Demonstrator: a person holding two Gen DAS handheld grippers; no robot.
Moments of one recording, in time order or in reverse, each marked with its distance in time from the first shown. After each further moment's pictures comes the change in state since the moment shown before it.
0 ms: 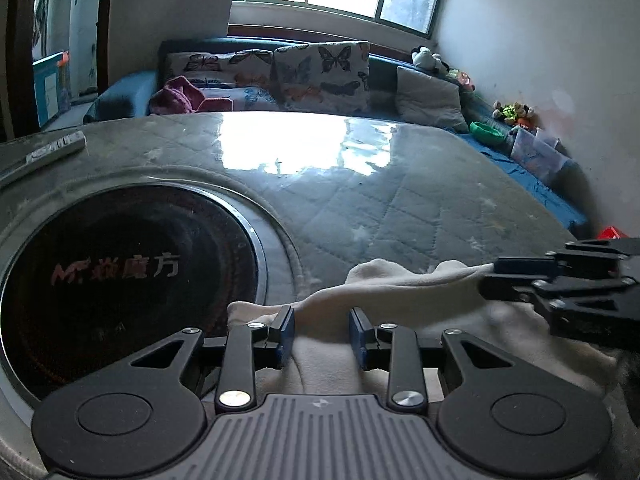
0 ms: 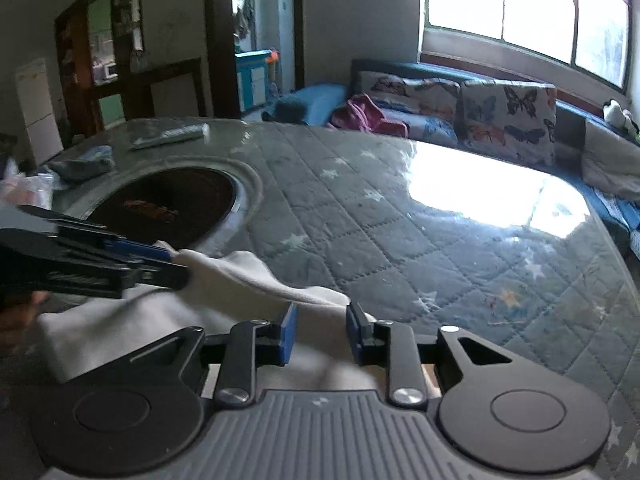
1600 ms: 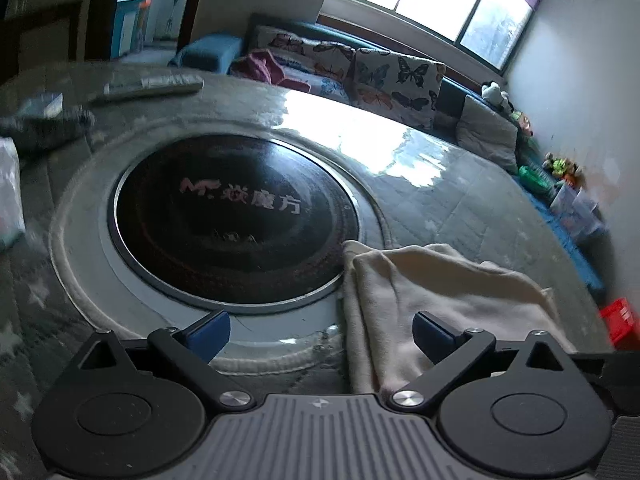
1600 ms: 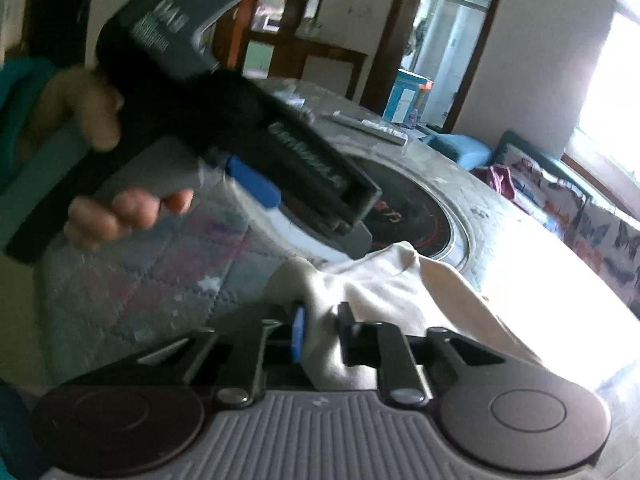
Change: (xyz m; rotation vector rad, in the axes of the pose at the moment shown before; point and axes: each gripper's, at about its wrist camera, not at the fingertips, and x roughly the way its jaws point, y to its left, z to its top) left arm -0.069 0.059 -0.031 -0.307 0.035 0.053; right arm -0.012 0.162 -0.030 -0.454 -0.031 0.210
